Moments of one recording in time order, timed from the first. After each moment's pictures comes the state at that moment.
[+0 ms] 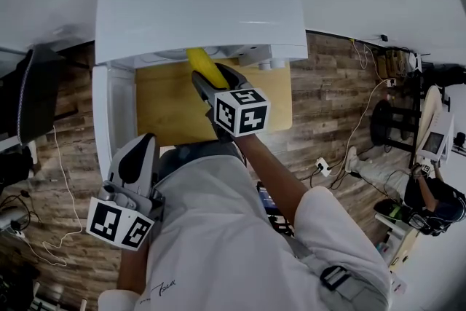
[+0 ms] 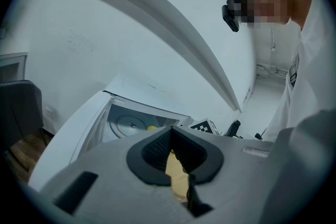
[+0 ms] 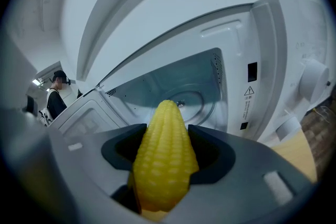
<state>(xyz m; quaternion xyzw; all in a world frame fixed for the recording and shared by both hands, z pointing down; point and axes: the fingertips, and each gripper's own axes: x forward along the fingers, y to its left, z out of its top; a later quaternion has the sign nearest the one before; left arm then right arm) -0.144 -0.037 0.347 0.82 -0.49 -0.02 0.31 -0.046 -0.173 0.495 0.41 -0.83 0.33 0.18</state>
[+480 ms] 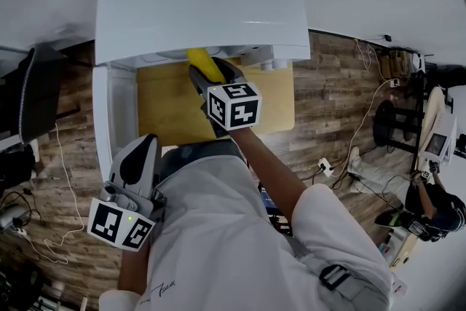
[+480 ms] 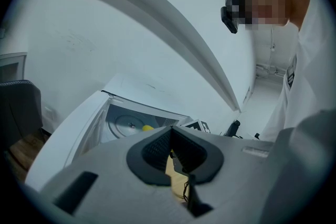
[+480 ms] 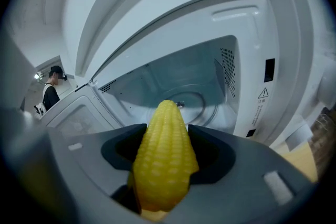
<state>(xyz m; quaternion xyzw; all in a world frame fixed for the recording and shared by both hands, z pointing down) -0.141 -0.040 0.346 0.82 -0.48 -0.02 0.31 -0.057 -0.190 0.507 0.42 -0.83 0.31 0.19</state>
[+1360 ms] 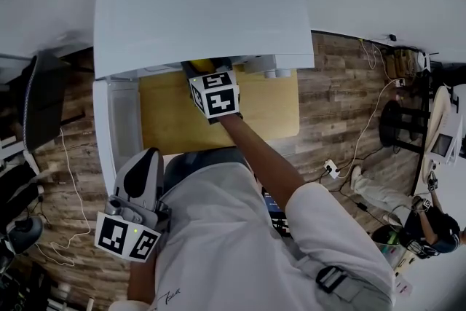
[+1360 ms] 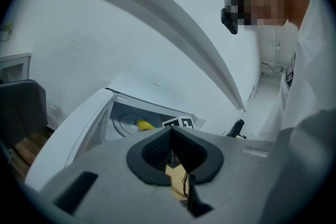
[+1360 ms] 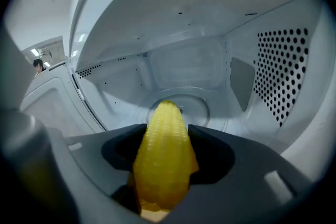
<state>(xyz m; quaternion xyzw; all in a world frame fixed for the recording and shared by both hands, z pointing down) -0.144 -0.044 0.353 0.80 -0.50 0.00 0.32 -0.085 -0.243 0.540 0.43 -0.84 0.24 0.24</state>
